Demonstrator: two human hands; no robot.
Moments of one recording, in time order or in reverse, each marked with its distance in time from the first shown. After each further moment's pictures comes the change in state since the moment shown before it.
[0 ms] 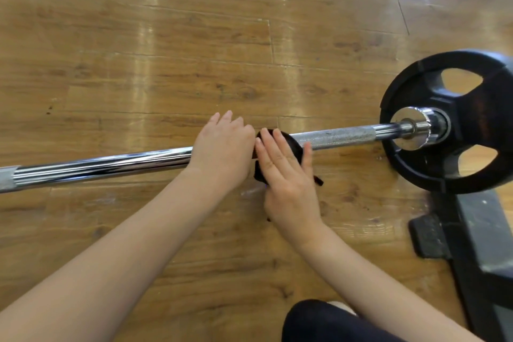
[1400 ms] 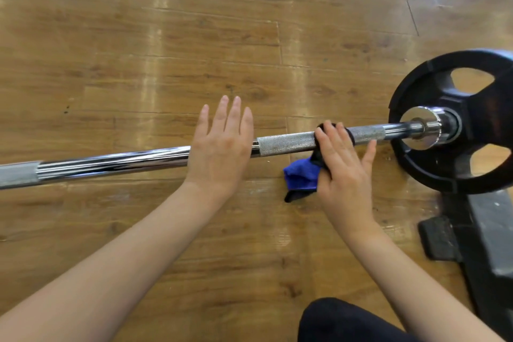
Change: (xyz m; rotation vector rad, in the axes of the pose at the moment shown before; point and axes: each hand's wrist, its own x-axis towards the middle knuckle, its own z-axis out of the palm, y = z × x) left_hand -0.018 -0.012 0.020 0.147 0.303 -0.057; right_hand -0.006 0.046 -0.030 -0.052 -0.038 0.237
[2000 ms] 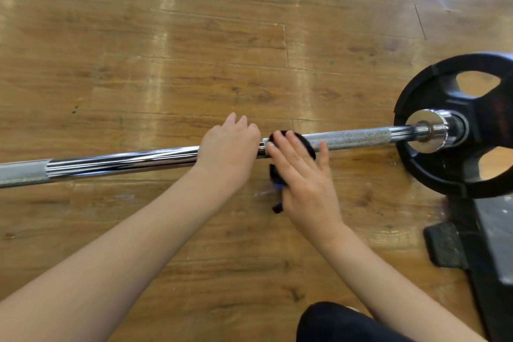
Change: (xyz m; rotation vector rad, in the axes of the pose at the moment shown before) left_hand 0.015 -0.002 -0.020 -0.134 -0.344 -0.031; right_hand 0.000 -0.044 0.021 0.106 -0.022 -0.263
